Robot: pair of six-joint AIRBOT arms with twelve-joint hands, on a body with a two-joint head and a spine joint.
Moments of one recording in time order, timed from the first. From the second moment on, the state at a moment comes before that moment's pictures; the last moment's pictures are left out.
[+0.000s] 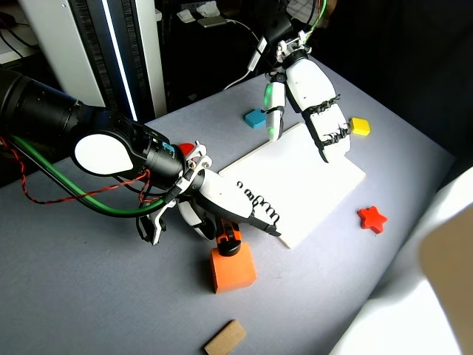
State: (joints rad) left arm 0.71 -0.86 0.56 -1.09 -1.09 1.68; right arm -0.37 -1.33 1.18 -0.46 -0.06 -1.26
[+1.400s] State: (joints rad) left arm 0.71 -0.87 0.59 -1.14 -1.11 1.69; right arm -0.39 -1.34 1.21 -0.48 0.50 -1.60
